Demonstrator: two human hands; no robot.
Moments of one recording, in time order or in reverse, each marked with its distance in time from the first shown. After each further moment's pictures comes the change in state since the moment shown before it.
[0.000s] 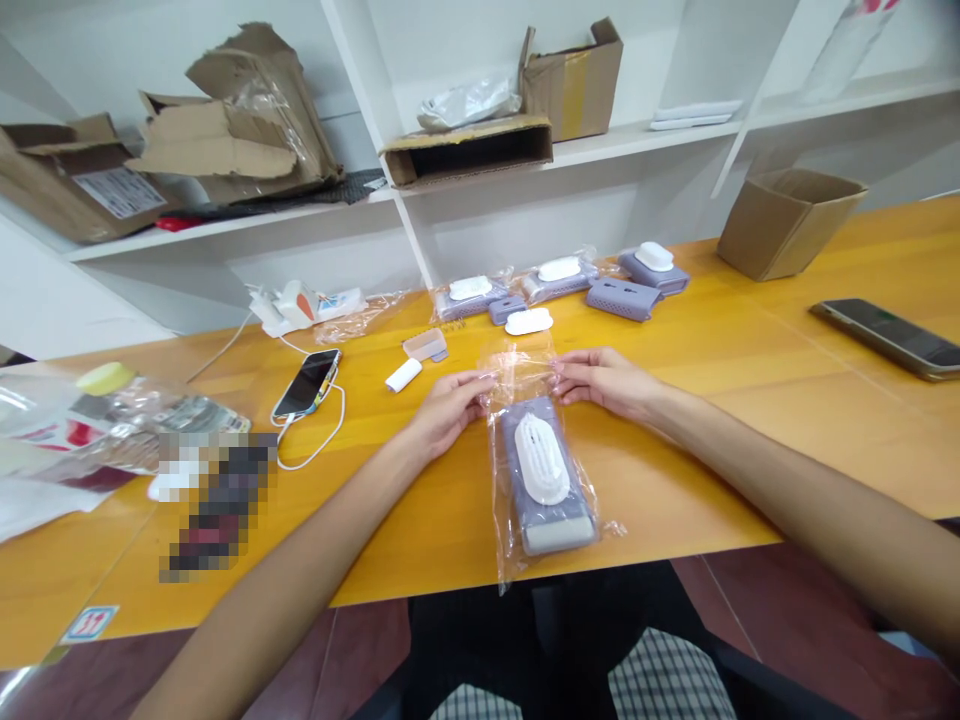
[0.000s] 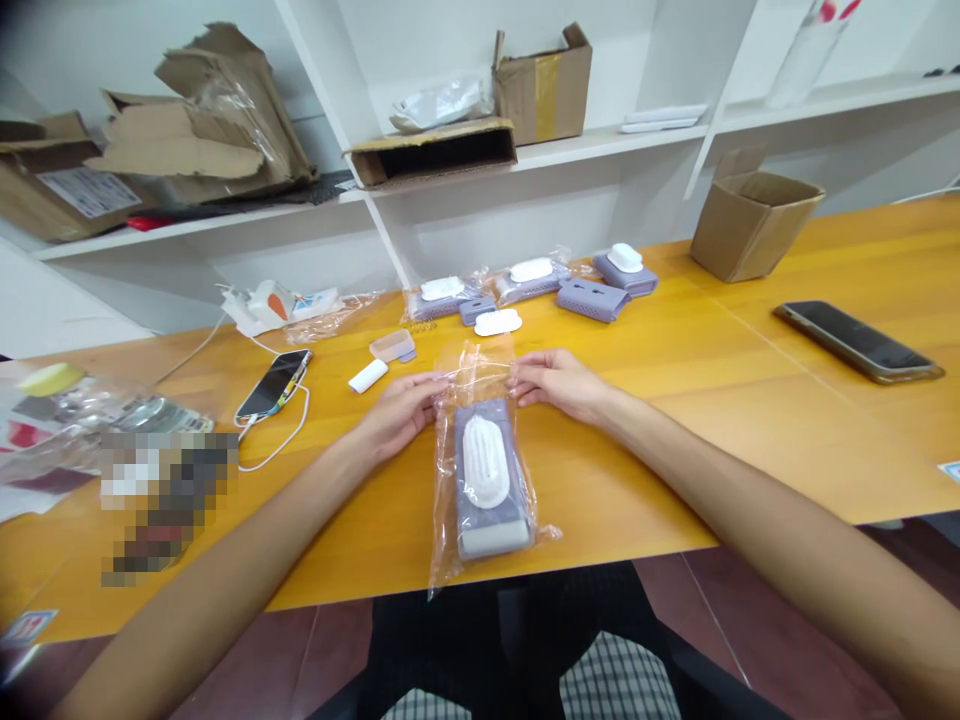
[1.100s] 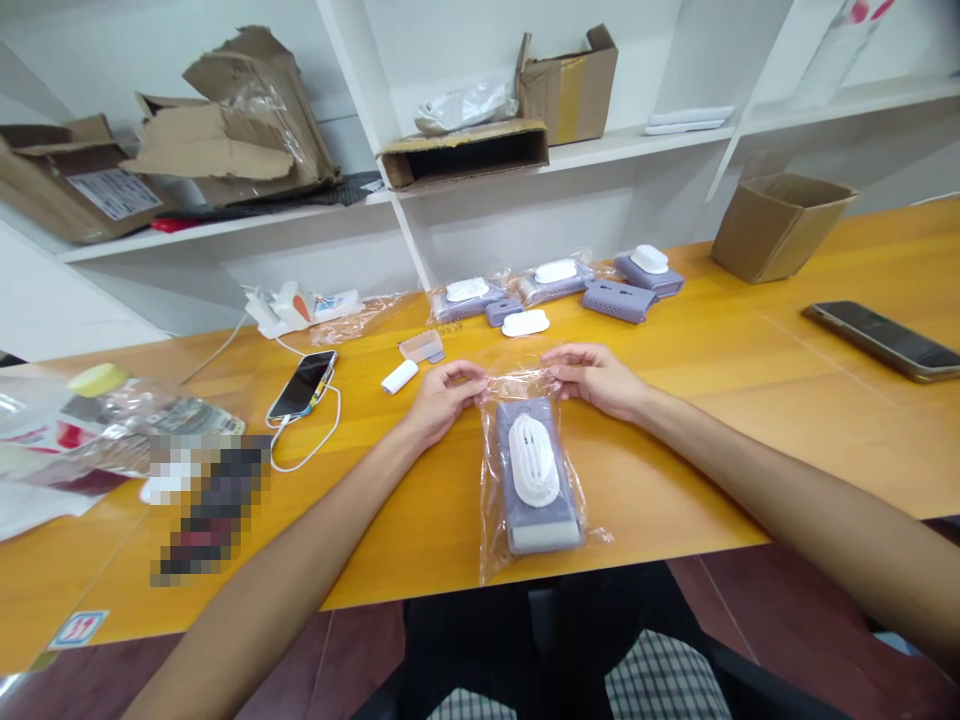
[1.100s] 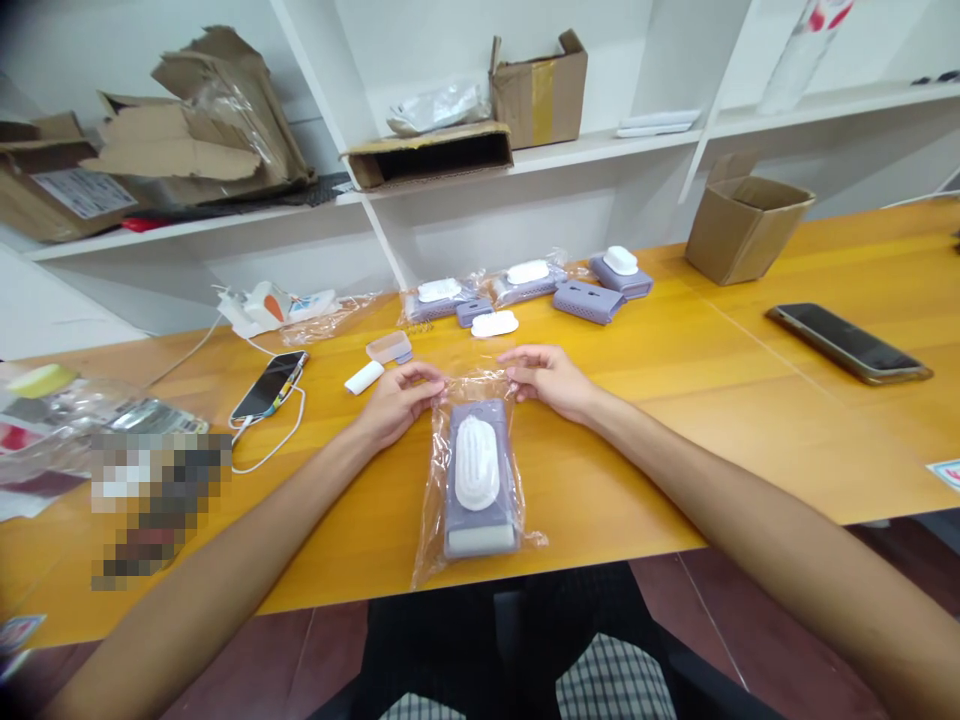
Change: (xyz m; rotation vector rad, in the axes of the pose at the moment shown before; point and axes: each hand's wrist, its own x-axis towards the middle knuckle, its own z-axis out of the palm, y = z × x) left_hand 0.015 -0.004 -0.011 -0.012 -0.009 0.180; right_hand 0.009 0.006 0.002 0.014 -0.039 -0.191
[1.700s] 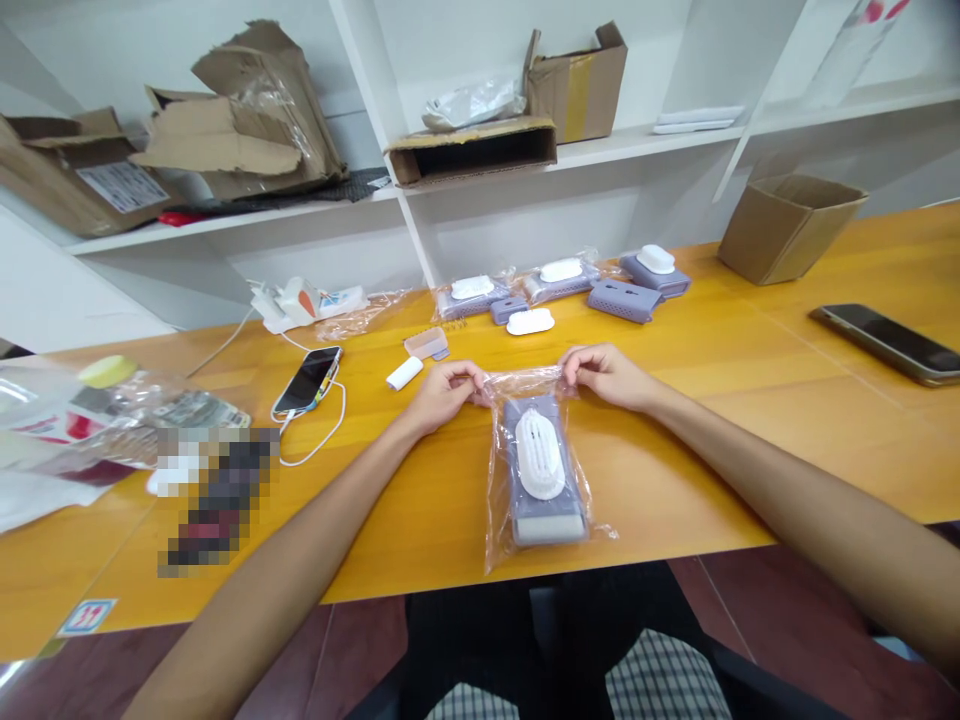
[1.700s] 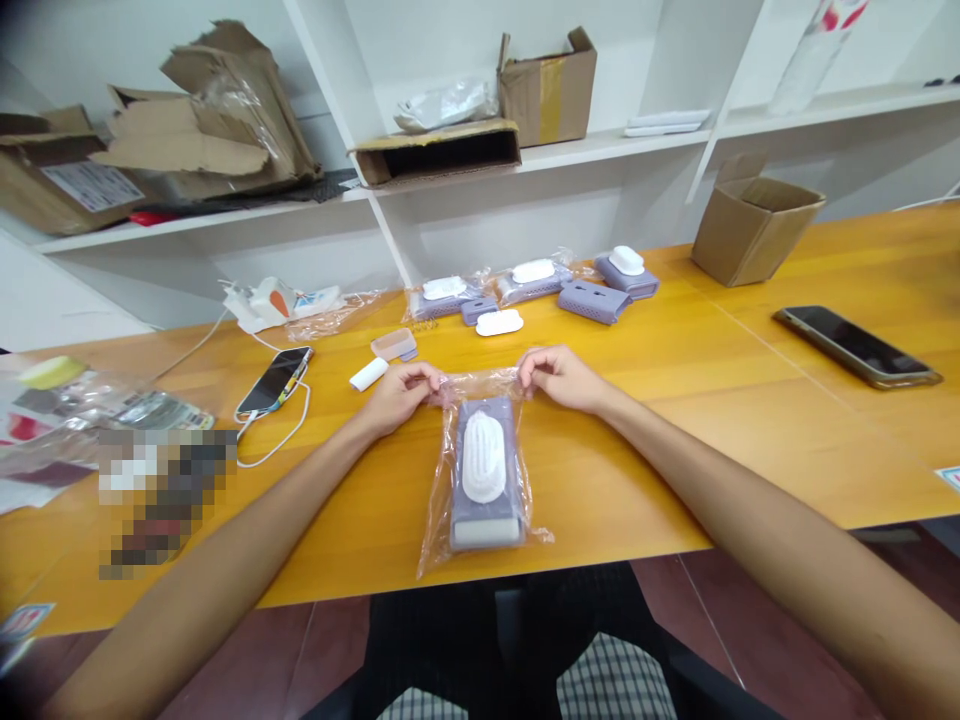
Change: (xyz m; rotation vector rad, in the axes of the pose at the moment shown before) left_hand 0.013 -0.007 -0.023 0.236 -0.201 0.120; right_hand 0.007 0.000 -0.026 -0.370 -0.253 -0.286
